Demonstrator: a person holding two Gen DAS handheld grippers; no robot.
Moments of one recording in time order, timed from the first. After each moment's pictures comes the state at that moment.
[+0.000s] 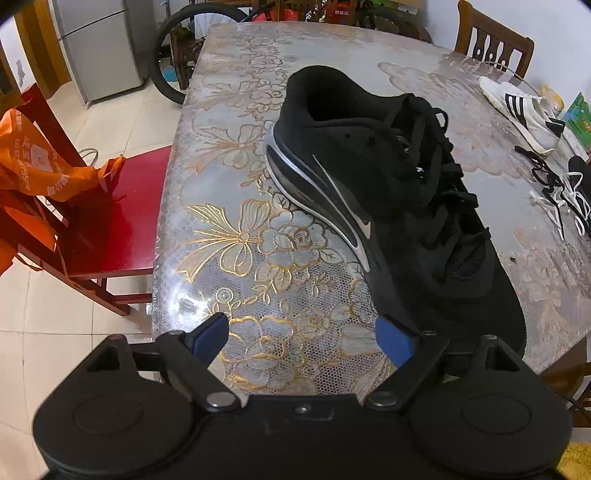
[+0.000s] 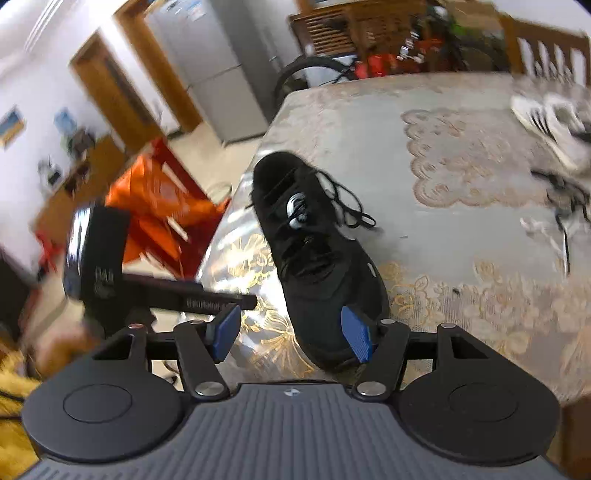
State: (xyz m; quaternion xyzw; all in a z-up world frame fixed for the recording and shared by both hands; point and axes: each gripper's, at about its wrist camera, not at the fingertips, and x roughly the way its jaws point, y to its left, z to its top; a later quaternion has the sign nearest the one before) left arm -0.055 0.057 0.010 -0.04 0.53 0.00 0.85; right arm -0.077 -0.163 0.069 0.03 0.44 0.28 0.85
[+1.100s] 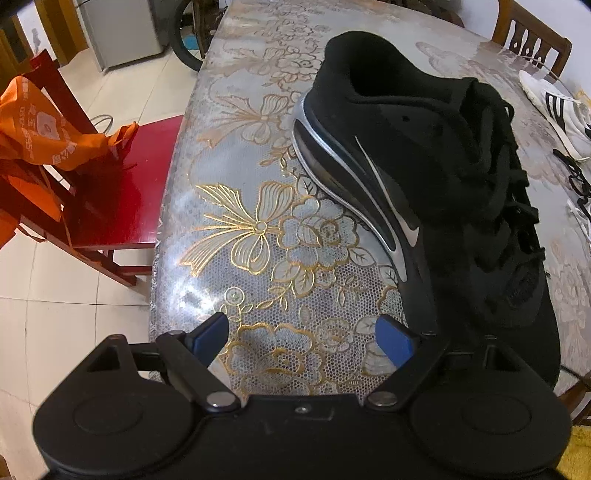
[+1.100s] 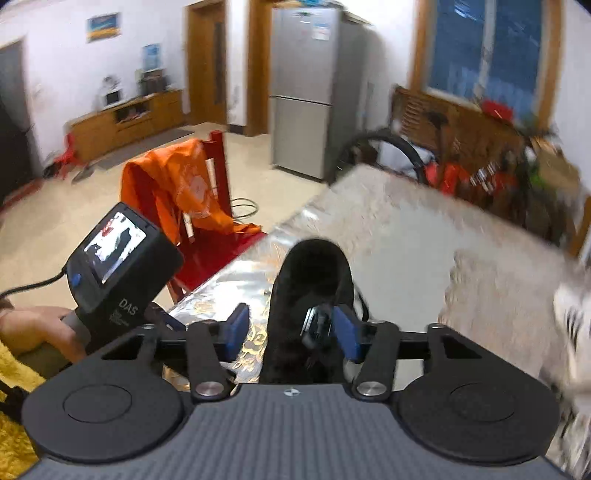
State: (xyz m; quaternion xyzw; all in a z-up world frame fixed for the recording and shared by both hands) left arm -0.026 0.065 -0.016 -0.06 0.57 0.04 0.82; right arm -0.034 -0.105 0.085 -0.17 0.29 0.38 0.86
